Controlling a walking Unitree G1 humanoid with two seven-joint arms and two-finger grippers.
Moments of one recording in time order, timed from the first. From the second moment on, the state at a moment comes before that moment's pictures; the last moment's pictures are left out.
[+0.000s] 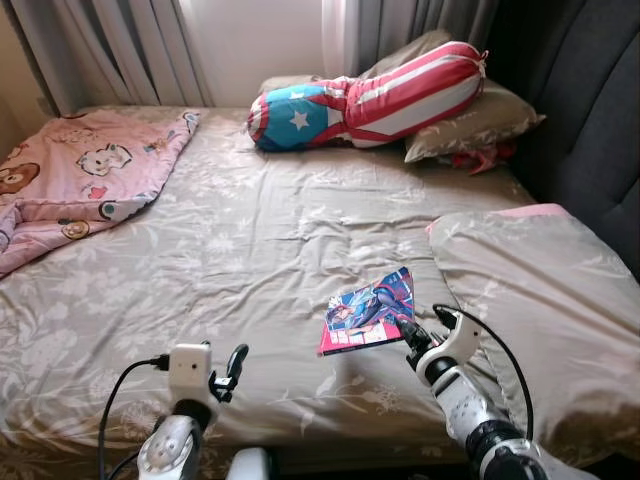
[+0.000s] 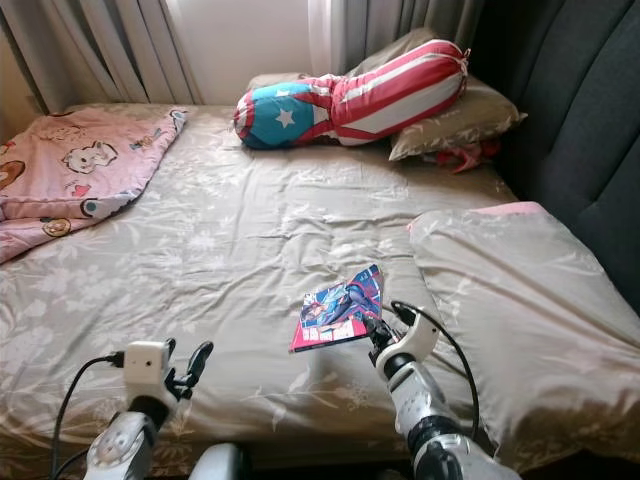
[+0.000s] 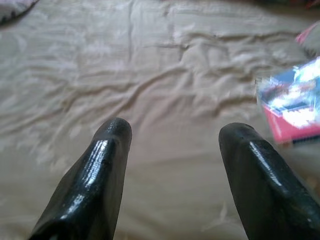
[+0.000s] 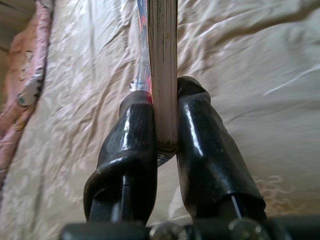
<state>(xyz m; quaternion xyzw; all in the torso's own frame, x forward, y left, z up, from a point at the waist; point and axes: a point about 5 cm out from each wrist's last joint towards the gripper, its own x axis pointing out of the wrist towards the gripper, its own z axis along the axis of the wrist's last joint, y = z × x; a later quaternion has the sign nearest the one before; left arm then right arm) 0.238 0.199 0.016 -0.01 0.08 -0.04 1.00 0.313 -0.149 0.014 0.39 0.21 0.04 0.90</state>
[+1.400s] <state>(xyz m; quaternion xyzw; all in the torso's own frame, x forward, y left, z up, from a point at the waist) 0.188 0.200 0.023 0.00 0.15 -0.05 0.99 0.288 -0.189 -0.011 0.27 0.25 -0.10 0.92</state>
